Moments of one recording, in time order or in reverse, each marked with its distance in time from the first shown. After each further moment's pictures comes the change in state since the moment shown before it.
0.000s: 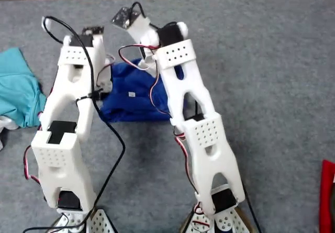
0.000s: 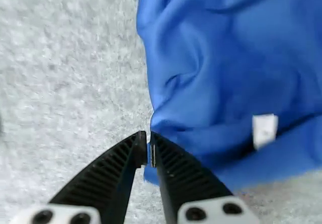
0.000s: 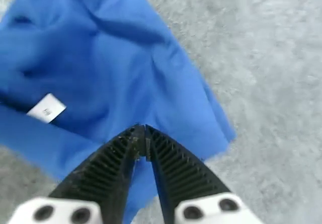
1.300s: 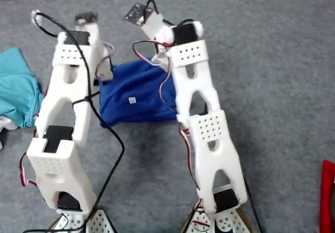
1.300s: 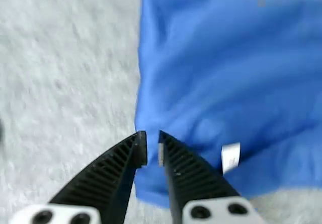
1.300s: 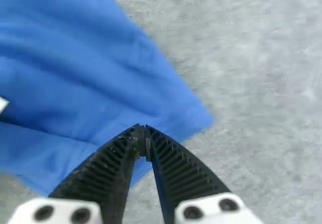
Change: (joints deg) left arm -0.4 -4.9 -4.7 -4.7 4.3; right arm 4.2 4.7 -10.4 3.3 4.4
